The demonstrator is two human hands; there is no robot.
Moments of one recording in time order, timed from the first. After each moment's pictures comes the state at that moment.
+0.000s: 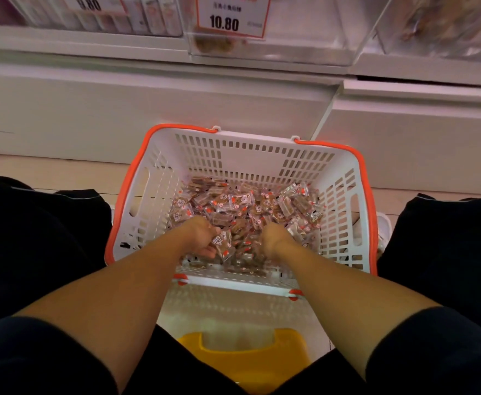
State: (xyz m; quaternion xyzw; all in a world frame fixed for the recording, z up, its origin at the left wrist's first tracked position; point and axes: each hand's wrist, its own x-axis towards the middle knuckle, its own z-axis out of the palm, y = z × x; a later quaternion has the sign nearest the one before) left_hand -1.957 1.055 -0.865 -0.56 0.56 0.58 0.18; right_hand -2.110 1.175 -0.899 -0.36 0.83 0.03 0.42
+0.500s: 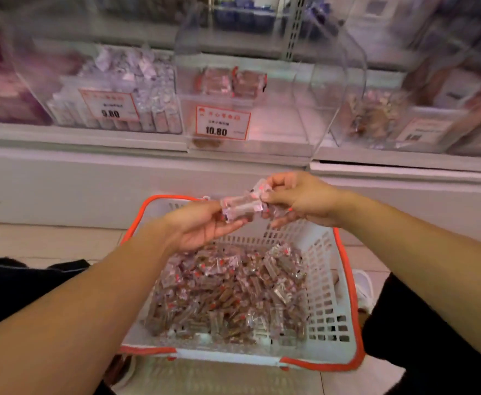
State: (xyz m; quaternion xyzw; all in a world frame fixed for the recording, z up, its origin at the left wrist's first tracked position) left_hand -2.023 1.006 -0.722 -0.33 0.35 0.88 -0.06; right_hand -2.193 1.132 -0.655 -0.39 0.68 -0.37 0.51
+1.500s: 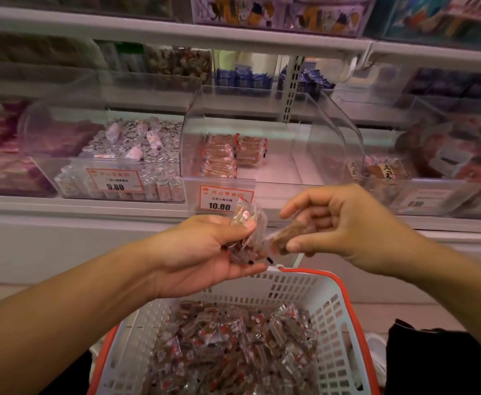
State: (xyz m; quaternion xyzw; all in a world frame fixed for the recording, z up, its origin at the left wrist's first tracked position) left_hand -2.026 1.008 -0.585 -0.24 0.41 0.88 -0.03; right_hand -2.205 1.144 -0.553 -0.54 0.65 -0.42 0.35
